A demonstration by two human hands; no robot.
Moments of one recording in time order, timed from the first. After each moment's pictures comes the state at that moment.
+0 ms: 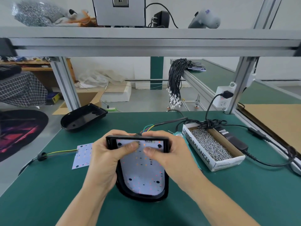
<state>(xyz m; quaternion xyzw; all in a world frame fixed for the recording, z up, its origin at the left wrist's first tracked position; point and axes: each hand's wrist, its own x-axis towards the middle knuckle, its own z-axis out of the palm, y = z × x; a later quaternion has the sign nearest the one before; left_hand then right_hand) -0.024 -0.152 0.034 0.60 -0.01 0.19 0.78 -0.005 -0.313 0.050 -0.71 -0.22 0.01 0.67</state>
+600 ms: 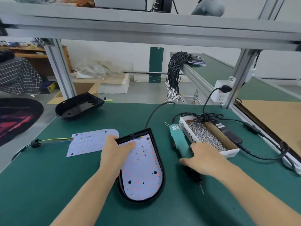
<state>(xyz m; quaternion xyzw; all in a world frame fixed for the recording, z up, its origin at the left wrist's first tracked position) 0.011 -0.158 -0.026 0.75 0.28 0.07 0.60 0.036 -0.395 0.012 -0.99 -0.04 0.10 0.08</state>
